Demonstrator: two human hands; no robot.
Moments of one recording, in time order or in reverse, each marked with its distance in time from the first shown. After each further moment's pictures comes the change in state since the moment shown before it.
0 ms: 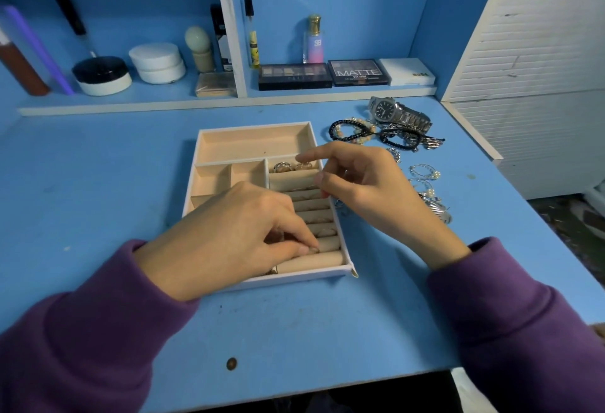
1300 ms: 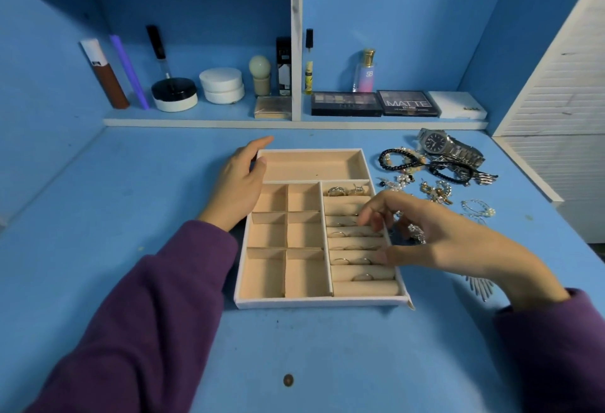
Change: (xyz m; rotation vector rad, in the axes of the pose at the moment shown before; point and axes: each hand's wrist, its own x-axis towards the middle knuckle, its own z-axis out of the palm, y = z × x) left_hand 0.026 -0.120 -0.001 -0.374 0.615 -0.434; right_hand -0.005 -0.006 -0.019 -0.111 -0.449 0.070
